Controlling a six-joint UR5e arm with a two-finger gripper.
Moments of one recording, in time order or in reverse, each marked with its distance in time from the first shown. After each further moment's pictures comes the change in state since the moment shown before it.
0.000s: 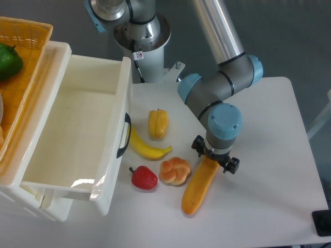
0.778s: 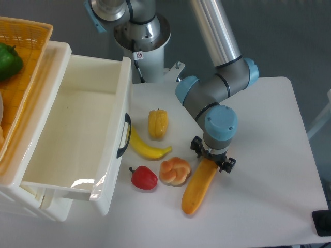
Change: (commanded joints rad) arm 0.002 -0.008 -0.026 0.040 0.003 0.000
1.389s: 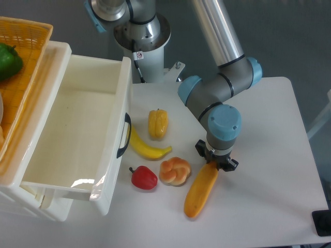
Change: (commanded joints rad) arm 0.002 0.003 0.080 -0.067 -0.008 -0.003
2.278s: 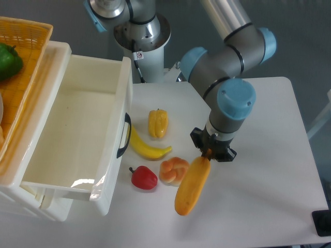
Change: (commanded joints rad) arm -0.026 0.179 0.112 -0.324 -0.153 -0.009
